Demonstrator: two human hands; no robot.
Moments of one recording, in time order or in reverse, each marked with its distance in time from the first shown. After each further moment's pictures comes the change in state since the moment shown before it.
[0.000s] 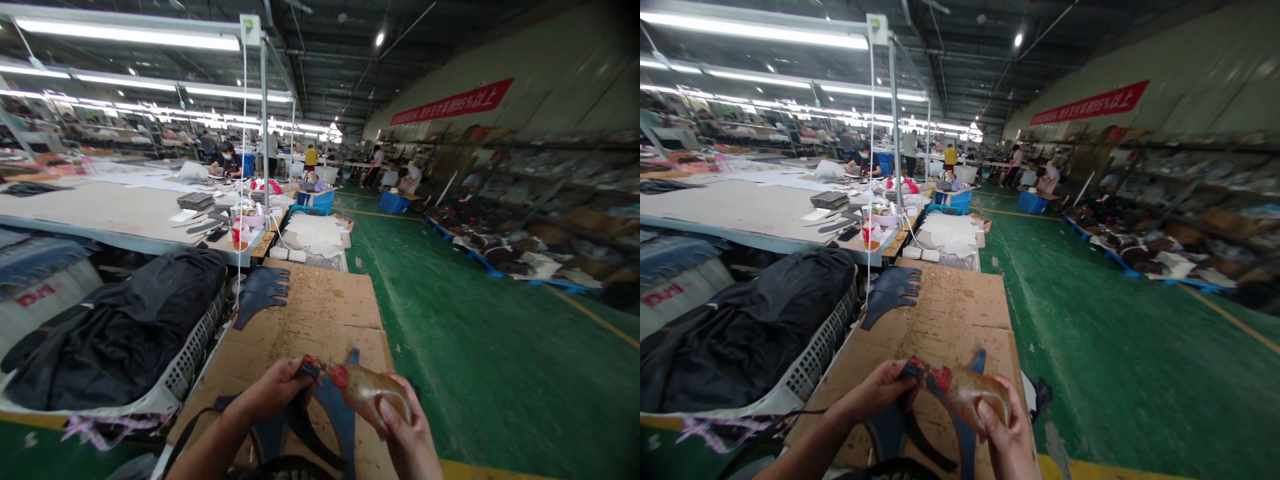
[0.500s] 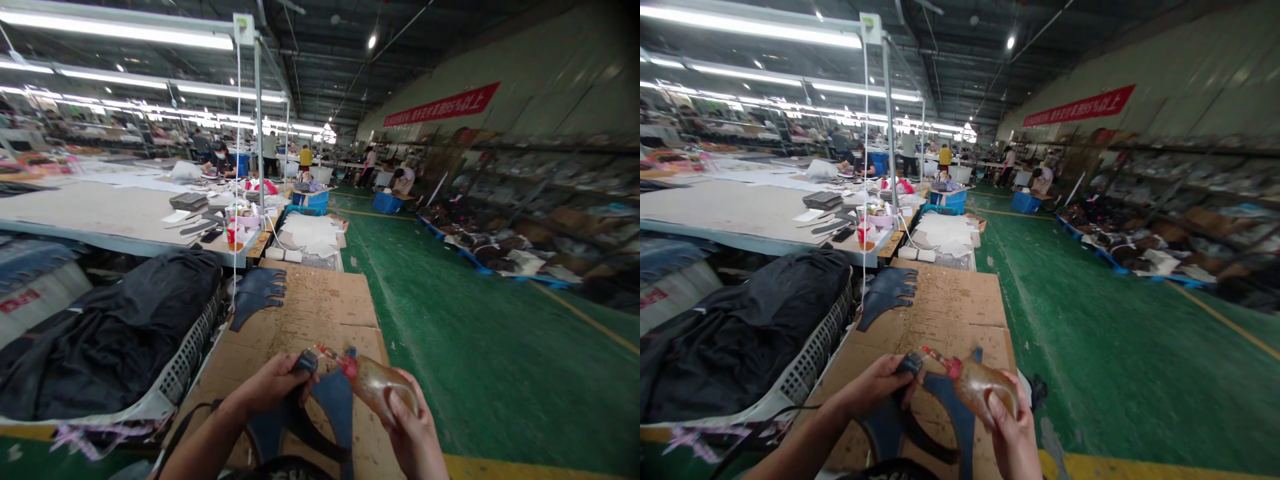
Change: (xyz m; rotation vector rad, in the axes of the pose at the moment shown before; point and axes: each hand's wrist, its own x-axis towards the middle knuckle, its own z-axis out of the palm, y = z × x) left_hand 0.002 0.008 -0.010 -0.001 -0.096 0.040; right_hand 0.003 -0.003 -0.006 0.109 0.043 0.008
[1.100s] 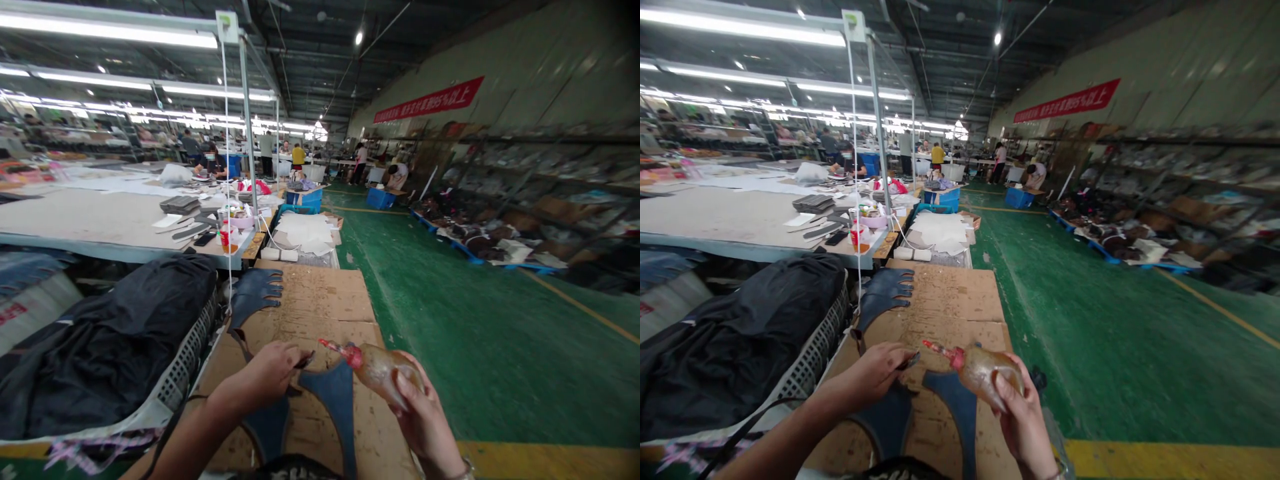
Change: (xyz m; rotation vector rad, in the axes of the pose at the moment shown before) left_hand 0.000 0.027 -0.014 1.028 0.054 0.131; right_hand 0.007 -0.032 0.012 0.065 0.030 0.032
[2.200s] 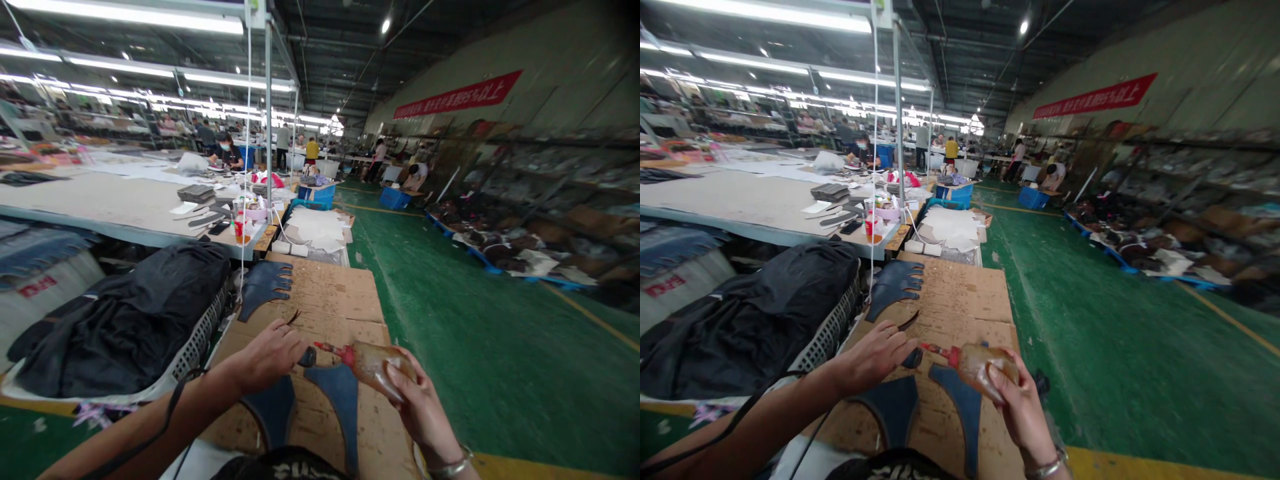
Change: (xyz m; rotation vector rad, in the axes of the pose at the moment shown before) left_hand -0.018 -0.020 -0.014 0.670 0.039 0.320; right_hand 0.014 0.015 0.009 -0.189 -0.122 0.034
